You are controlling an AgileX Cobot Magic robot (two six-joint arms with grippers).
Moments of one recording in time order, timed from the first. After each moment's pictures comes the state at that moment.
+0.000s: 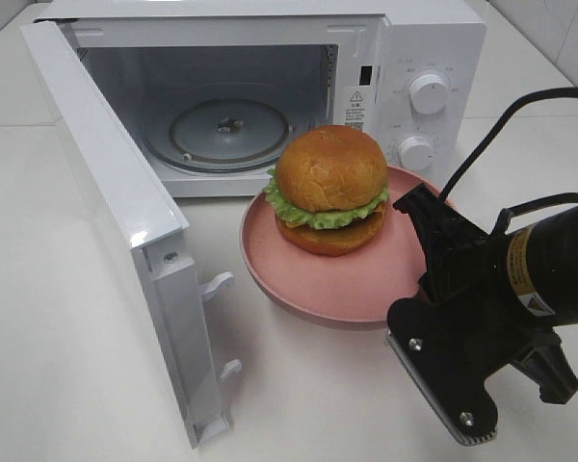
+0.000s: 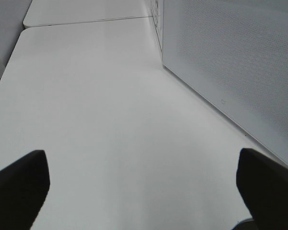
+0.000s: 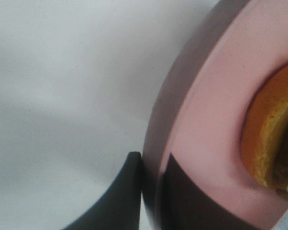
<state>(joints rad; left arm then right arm) -0.03 -0.01 -0.52 -0.06 1.09 0.11 0.77 1.36 -0.56 -0.65 0.33 -0.87</state>
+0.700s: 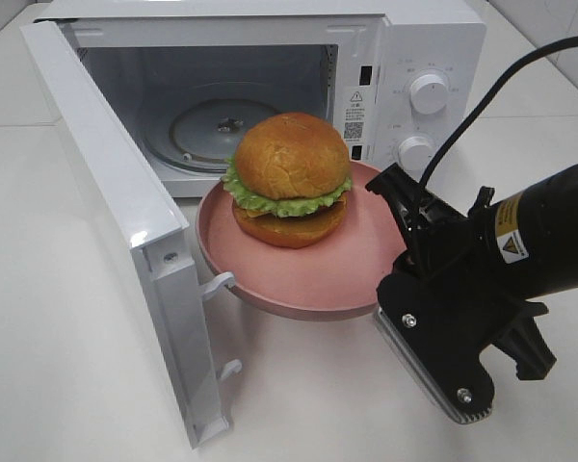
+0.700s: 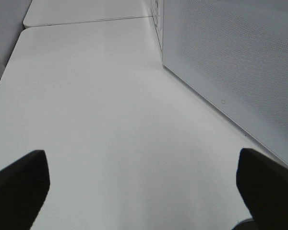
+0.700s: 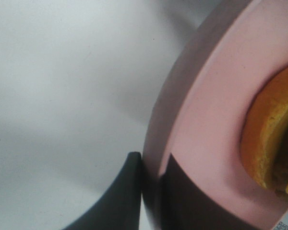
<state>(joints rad) -0.03 -0.01 -0.52 -0.06 1.09 0.11 0.71 1.36 -0.64 -0.21 0.29 -1.38</state>
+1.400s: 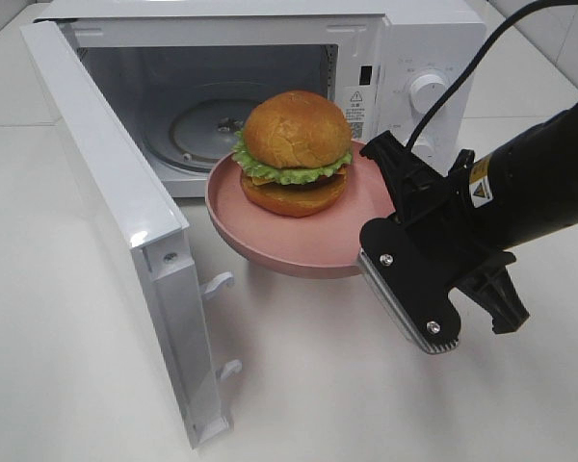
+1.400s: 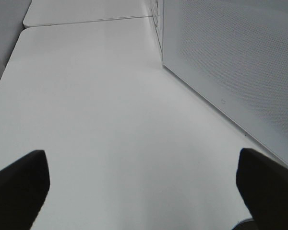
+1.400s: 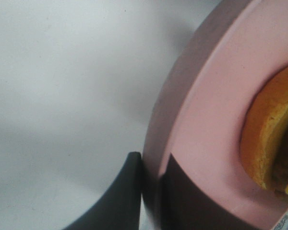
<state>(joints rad) -0.03 -0.01 -0.52 -0.06 1.09 0.11 0.63 1.47 -0.74 -0.12 0.28 -1.50</state>
